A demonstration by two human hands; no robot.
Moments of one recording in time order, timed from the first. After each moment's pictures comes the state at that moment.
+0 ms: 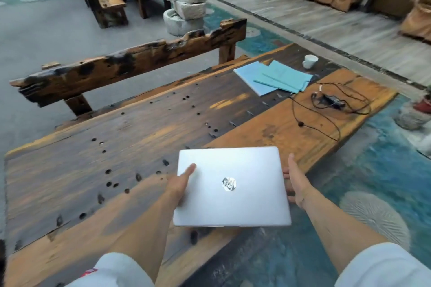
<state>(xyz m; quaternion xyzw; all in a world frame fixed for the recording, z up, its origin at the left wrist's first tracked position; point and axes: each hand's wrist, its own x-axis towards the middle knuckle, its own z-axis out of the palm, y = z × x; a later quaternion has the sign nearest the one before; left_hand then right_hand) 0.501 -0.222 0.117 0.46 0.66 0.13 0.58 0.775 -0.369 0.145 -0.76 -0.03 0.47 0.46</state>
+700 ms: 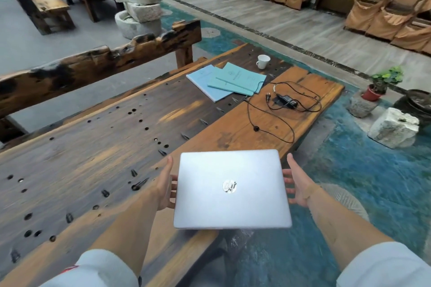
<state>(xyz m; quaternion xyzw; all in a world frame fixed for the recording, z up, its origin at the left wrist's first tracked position) 0.675 -0.194 0.105 0.40 0.56 0.00 0.72 0.951 -0.414 0.148 -0.74 0.06 0.48 0.47</state>
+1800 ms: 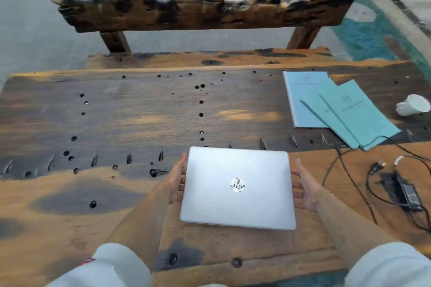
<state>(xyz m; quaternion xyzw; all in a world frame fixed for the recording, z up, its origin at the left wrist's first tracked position) 0.731 -0.083 0.046 0.15 0.69 0.20 0.68 1.076 -0.093 0.083 -0.75 -0.12 0.60 0.22</state>
